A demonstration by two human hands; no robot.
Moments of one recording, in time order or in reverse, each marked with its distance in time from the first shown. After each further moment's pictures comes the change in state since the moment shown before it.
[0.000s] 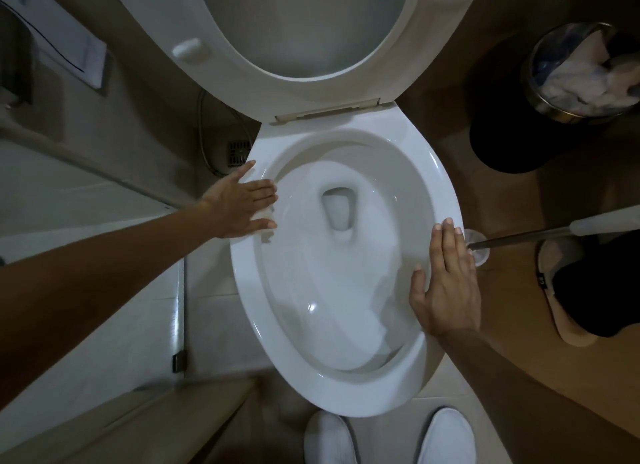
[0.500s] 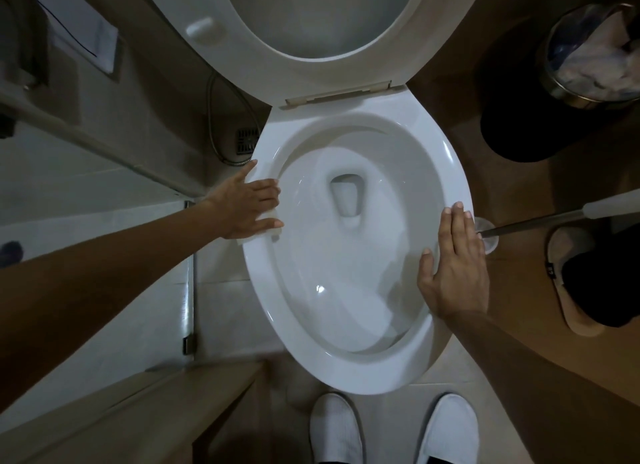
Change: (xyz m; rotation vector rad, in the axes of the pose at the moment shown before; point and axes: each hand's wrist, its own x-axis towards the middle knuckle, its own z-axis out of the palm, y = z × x) left_hand -0.019 0.017 0.008 -0.155 0.031 0.016; right_hand 0.000 0.000 0.000 -0.004 0.023 -0.013
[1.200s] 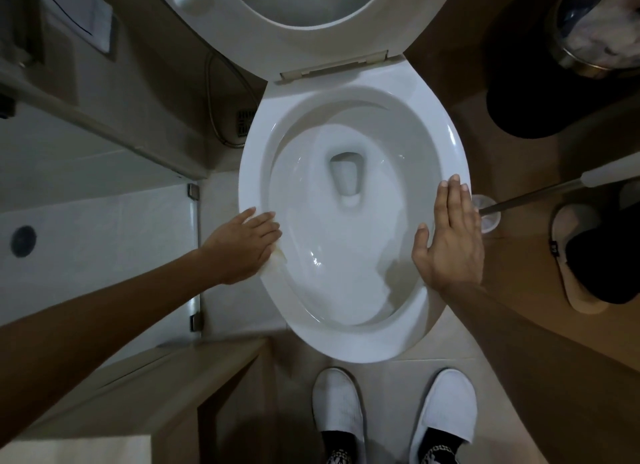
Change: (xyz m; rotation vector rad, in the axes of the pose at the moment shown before) left_hand -0.042 0.081 0.037 -0.279 0.123 0.053; right_hand -0.001 0.001 0.000 -0.017 -0.016 0.001
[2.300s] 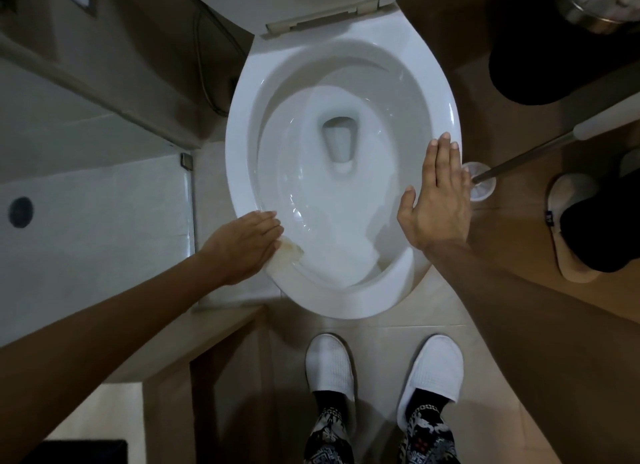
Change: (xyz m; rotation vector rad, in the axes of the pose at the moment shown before) left_hand -0.020 0.067 0.009 -0.270 0.202 -0.091; right_hand -0.001 -0.002 -0.003 -0.082 -0.047 -0.010
